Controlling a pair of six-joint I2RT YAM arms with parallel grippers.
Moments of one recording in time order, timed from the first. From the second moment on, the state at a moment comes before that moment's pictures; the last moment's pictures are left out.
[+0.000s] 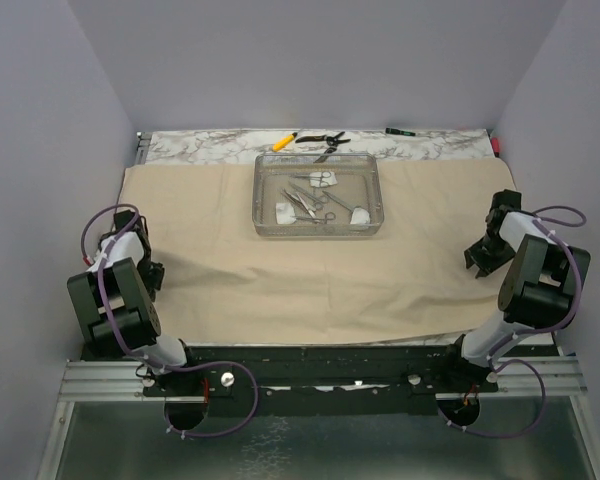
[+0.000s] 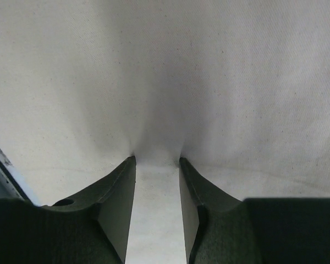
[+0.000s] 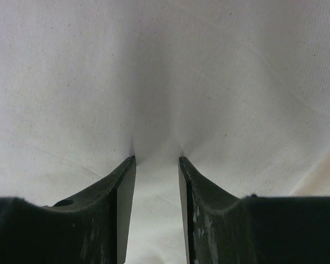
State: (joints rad) left arm 0.37 1.53 0.85 -0.75 -0.30 -0.92; right arm -0.35 1.67 0.99 -0.70 0.24 0.69
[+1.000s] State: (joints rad) left arm 0.28 1.65 1.32 -0.70 -0.20 -0.66; right arm -0.28 1.77 1.36 -0.66 0.23 0.53
